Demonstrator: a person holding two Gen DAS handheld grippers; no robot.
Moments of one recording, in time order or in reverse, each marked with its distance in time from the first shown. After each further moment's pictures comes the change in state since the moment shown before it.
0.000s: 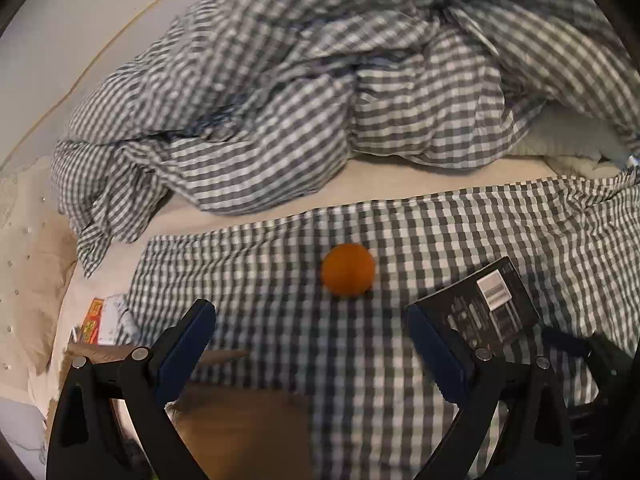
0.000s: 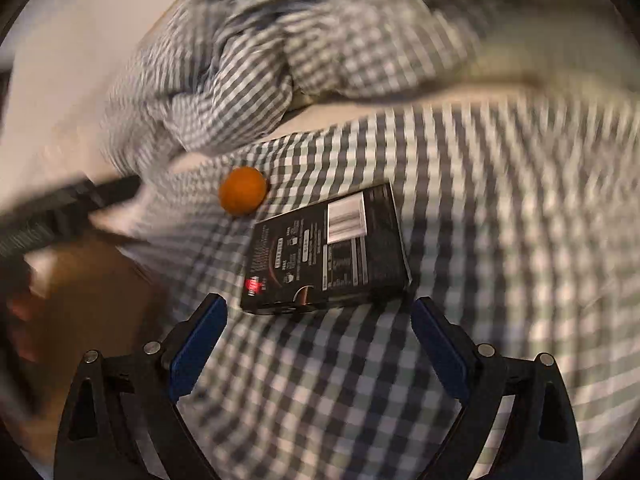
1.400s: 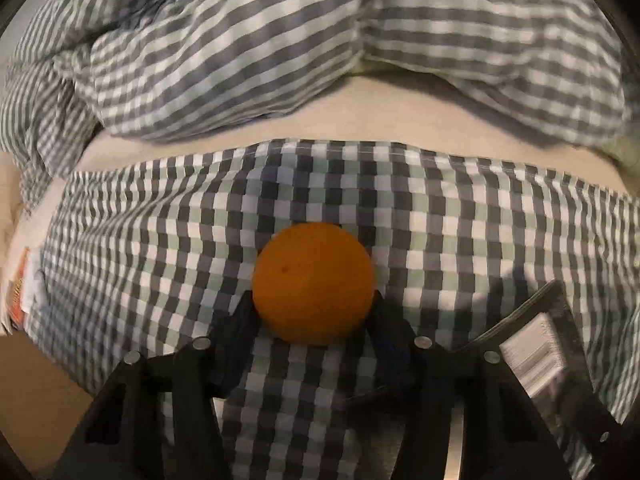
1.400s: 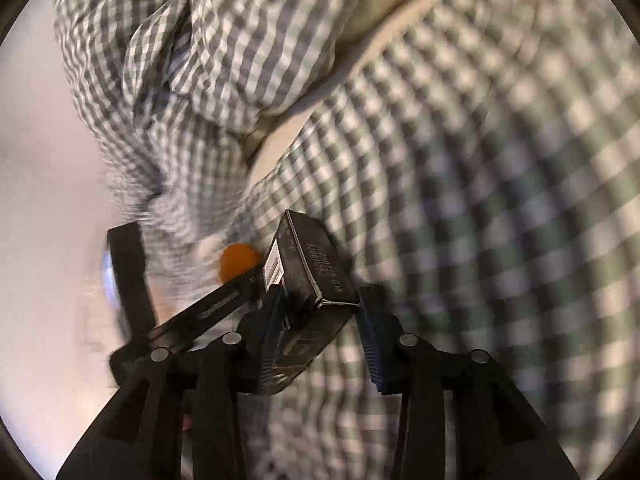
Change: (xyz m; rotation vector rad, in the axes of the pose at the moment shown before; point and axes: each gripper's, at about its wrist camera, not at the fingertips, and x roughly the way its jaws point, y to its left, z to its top) left arm 0.141 -0.021 0.009 -0.122 0.239 -0.054; right arm 0.054 -0.051 0.027 0.476 -0.009 0.198
